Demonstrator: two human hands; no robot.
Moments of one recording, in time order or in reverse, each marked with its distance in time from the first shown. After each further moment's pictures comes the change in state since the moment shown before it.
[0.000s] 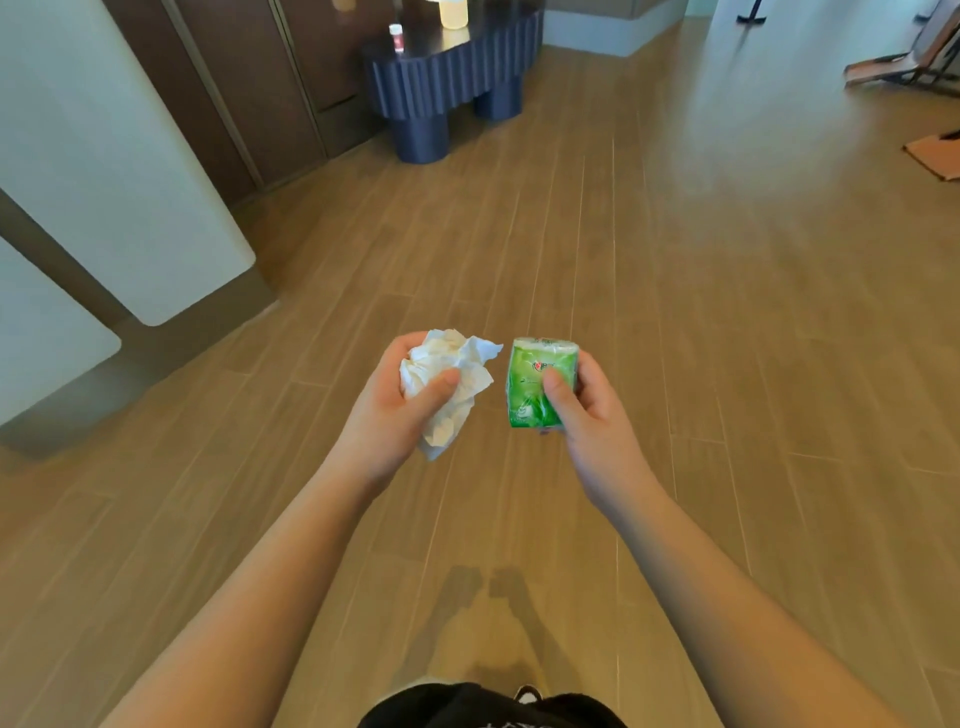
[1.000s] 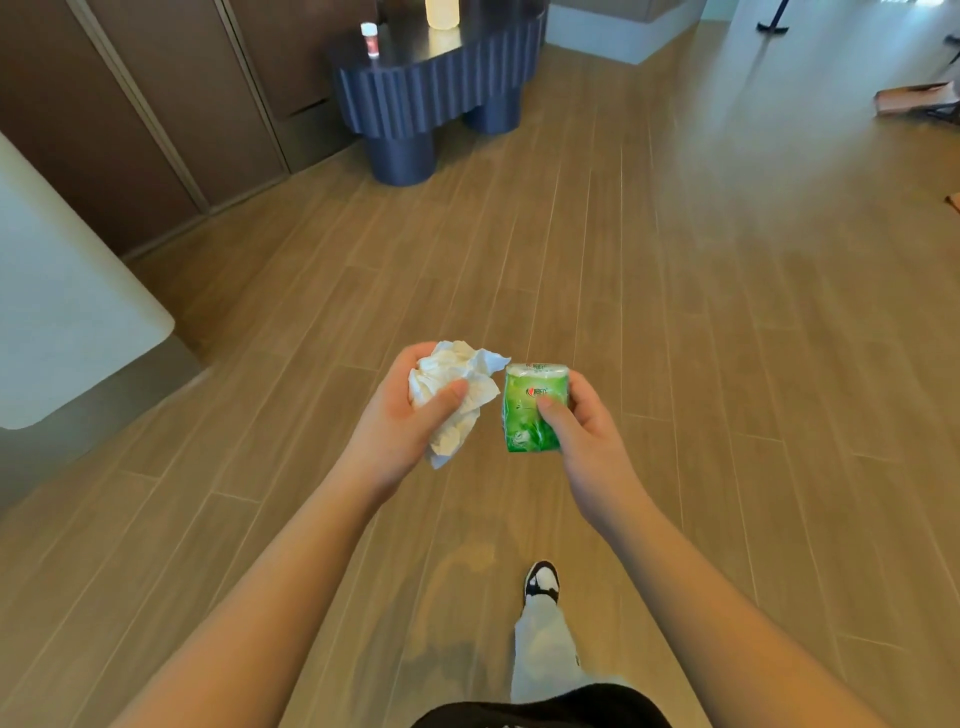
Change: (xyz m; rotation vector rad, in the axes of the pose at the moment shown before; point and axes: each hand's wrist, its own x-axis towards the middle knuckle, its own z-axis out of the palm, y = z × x) left_hand 0.569 -0.042 0.016 -0.036 0.013 -0.060; right_hand 0.562 0.039 -0.080 -0.007 -0.001 0.120
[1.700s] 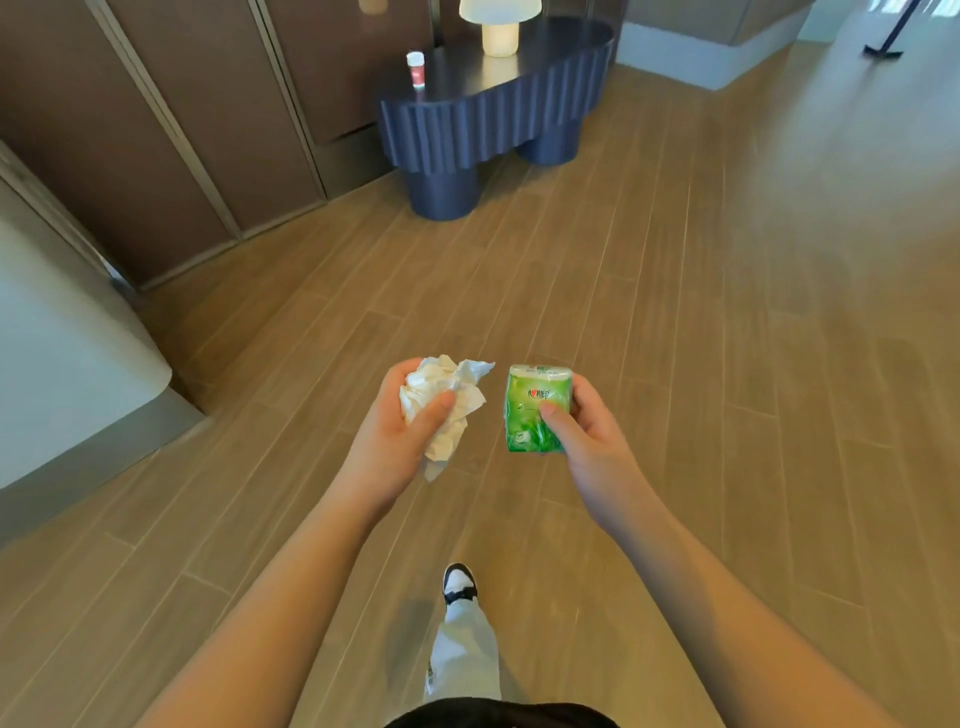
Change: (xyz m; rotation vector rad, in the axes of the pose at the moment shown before) left_hand 0.359 0.004 0.000 0.015 0.203 -0.038; right_hand 0.389 -0.044 -0.052 -0.013 -0.181 0.023
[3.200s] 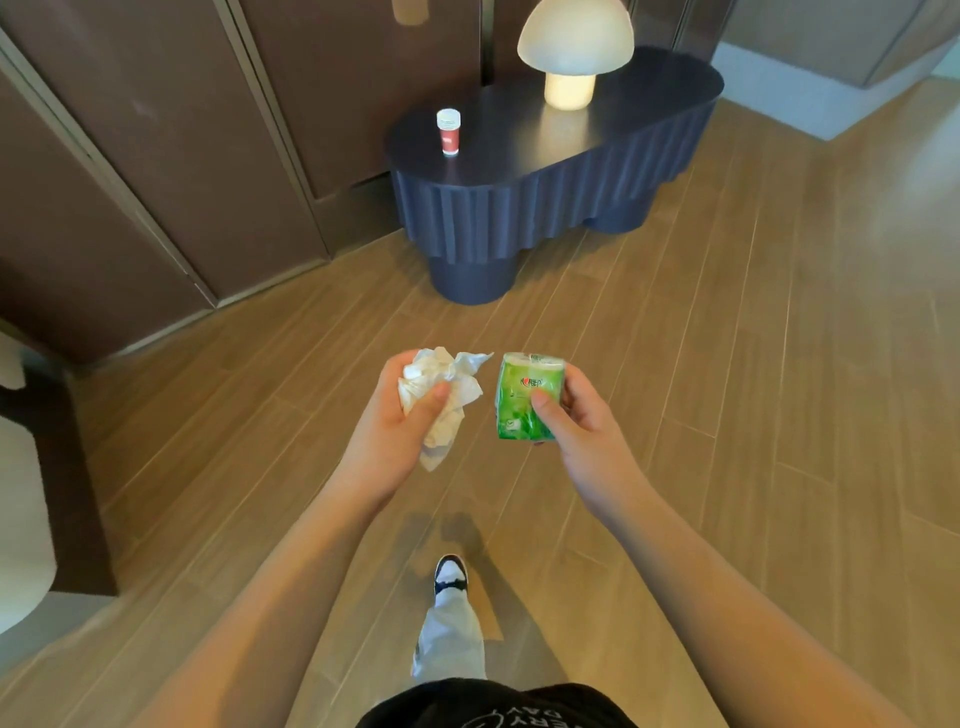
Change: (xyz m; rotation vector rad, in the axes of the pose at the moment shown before) left_hand 0.803 0.034 -0.053 -0.046 0.135 -0.027; right_hand 0.827 -0.068 -0.017 -0.093 -0.131 0.003
